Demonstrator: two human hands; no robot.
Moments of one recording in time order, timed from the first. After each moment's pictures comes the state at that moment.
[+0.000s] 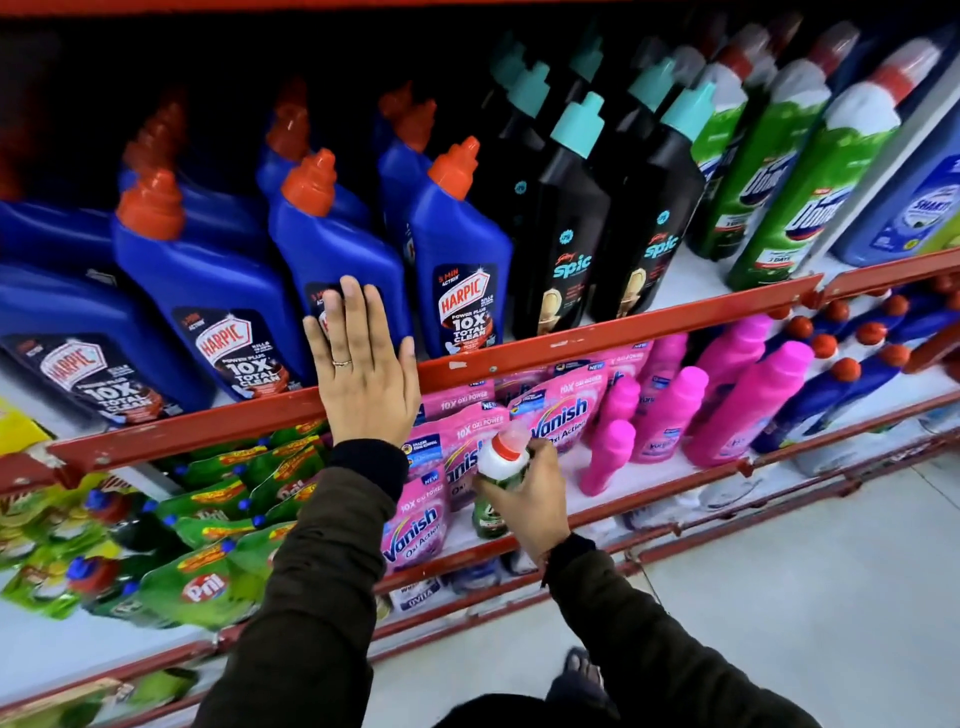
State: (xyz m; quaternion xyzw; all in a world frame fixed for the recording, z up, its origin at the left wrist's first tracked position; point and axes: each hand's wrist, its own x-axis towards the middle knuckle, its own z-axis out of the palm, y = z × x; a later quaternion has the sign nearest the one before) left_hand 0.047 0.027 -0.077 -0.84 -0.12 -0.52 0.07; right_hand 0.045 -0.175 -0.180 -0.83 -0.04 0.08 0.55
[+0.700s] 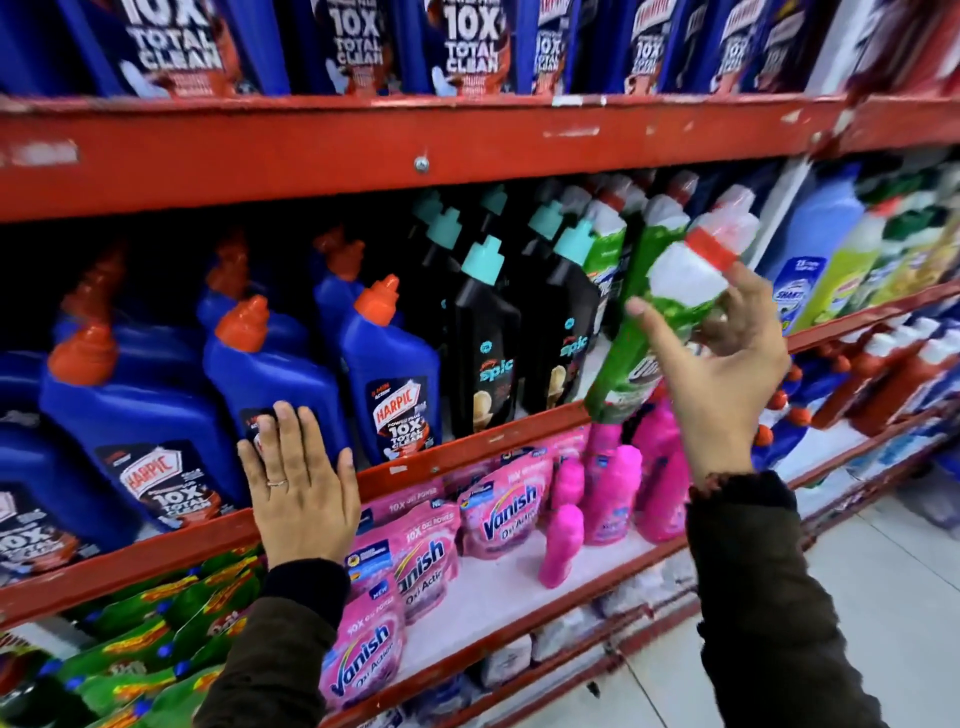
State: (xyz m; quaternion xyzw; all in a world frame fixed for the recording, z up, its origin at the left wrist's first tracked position) left_hand 0.047 0.029 -0.080 -0.83 -0.10 -0.55 0.07; right_hand 0.132 -0.308 0.075 -0.66 -0.09 -0.42 0.61
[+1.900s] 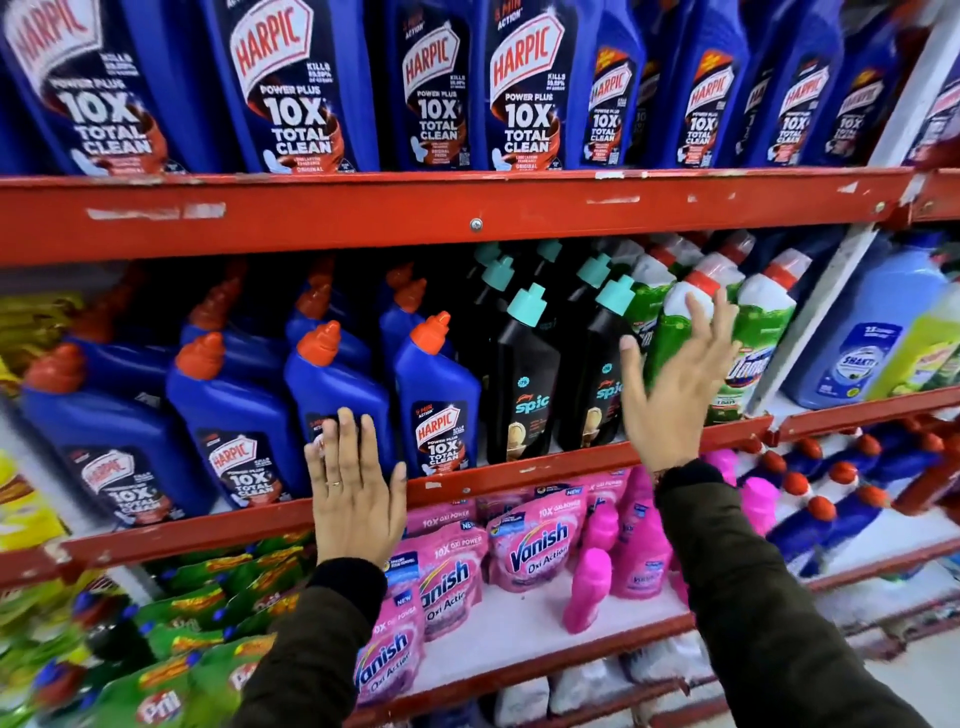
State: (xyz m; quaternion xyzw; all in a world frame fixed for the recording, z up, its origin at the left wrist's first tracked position) left_hand 0.041 0.011 -0.072 -0.84 -0.14 -0.52 0.07; right_hand 0.198 -0.270 0.050 -0.79 -0.14 -0.42 0.42
